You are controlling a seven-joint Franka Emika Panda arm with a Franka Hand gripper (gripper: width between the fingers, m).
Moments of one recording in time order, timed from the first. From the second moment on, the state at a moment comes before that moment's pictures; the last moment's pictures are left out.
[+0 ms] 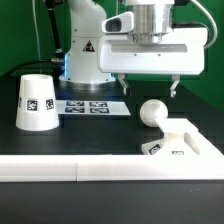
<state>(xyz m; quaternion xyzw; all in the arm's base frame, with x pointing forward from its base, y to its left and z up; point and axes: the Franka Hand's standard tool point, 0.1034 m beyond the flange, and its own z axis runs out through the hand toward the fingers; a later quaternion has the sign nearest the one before) 0.462 0.093 0.068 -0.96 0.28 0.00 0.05</state>
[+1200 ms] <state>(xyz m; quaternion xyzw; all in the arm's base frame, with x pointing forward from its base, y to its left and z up) 0.460 0.104 0.071 -0.95 0.20 0.23 0.08</state>
